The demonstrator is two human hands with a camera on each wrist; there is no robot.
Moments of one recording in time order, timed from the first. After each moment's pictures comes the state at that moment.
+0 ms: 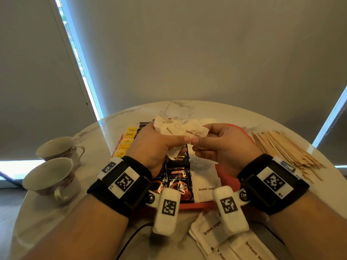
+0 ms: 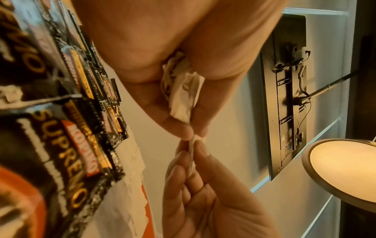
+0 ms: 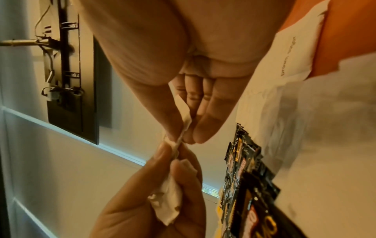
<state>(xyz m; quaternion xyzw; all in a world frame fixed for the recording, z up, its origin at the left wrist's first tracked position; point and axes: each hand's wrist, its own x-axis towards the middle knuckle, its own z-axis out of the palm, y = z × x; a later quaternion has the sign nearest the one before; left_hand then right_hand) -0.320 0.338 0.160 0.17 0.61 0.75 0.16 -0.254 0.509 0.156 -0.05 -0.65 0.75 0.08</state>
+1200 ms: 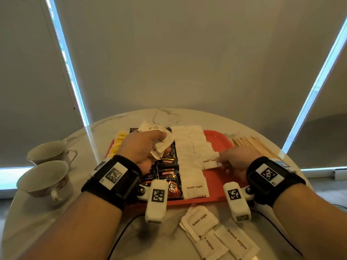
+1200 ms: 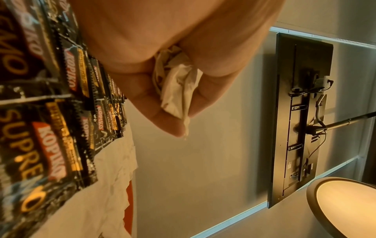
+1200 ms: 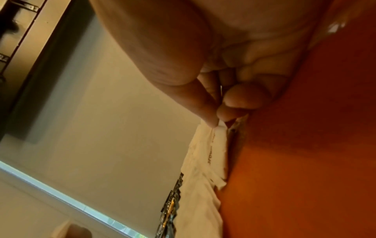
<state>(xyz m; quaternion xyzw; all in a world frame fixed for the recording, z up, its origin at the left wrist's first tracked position) -0.327 0.331 0.172 0.01 0.58 0.79 0.18 -0.229 0.560 0.153 -0.39 -0.73 0.55 0.03</state>
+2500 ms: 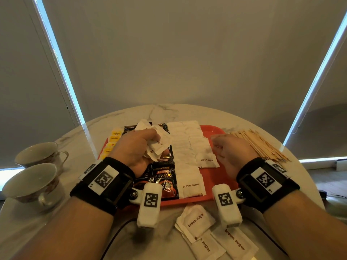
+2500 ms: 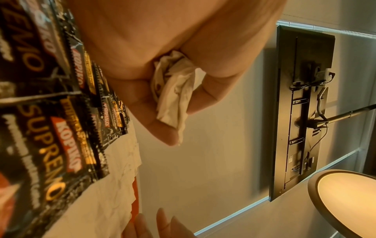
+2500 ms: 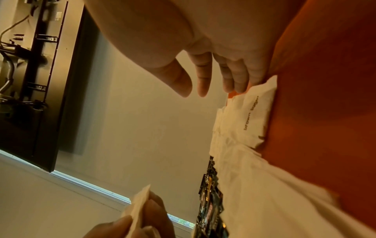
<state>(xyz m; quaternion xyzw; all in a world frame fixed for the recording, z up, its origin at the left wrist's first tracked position) -0.314 0.336 0.177 0.02 0.60 0.77 0.20 -0.244 0.554 0.136 -0.28 -0.65 0.68 0.18</state>
